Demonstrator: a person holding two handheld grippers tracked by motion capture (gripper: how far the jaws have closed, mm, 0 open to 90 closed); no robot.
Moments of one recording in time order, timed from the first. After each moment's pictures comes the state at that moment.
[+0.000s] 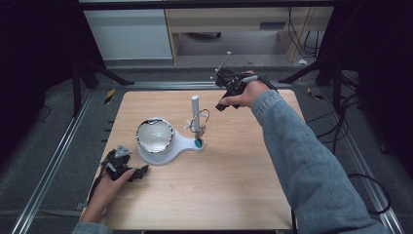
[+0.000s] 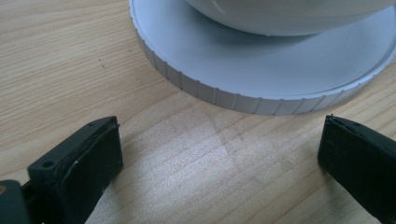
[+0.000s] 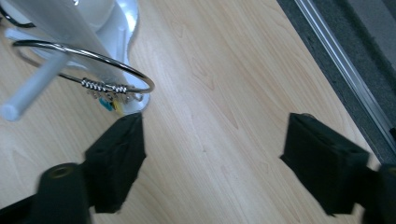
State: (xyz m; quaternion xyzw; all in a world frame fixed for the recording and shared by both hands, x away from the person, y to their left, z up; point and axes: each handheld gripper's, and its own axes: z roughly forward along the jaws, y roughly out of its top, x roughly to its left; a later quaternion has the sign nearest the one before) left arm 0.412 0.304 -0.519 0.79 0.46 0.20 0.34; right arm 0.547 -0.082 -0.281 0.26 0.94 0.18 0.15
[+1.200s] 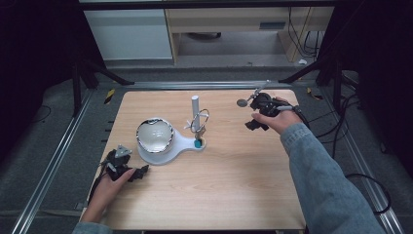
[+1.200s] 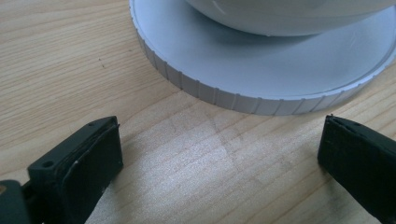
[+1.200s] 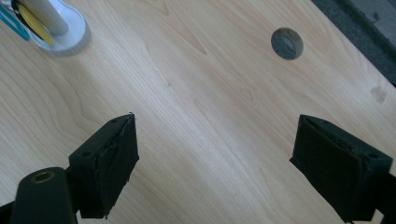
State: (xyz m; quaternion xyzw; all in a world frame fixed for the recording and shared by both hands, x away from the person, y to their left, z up) left arm 0.411 0.304 -0.519 0.79 0.47 0.20 0.34; right arm 0.519 -0.182 -0.353 0.34 0.90 0.19 0.18
